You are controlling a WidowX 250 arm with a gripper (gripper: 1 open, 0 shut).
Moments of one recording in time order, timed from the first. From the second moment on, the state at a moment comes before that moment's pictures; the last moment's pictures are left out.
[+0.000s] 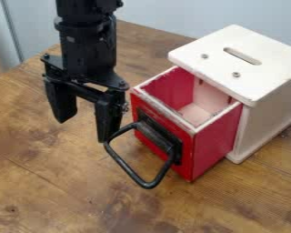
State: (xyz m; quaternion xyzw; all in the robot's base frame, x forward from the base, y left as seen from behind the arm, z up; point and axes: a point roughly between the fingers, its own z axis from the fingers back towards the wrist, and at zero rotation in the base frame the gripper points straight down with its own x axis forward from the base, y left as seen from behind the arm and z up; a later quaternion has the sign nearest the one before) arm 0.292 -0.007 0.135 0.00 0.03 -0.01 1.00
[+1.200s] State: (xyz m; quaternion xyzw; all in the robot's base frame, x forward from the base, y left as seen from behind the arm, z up) arm 0.338 -0.036 0.057 0.00 -0.04 -0.05 1.00
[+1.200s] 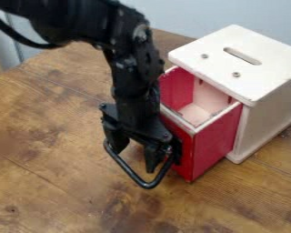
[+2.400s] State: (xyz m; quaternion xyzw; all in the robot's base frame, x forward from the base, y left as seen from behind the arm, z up) arm 0.404 -0.059 0.045 -0.01 -0.05 -0.07 1.00
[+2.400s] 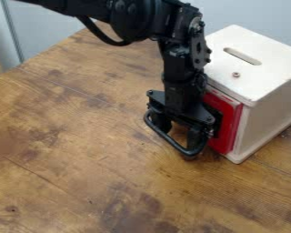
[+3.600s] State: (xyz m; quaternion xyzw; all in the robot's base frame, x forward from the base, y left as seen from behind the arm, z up) arm 0.411 -0.057 0.043 0.00 -0.05 -0.07 1.00
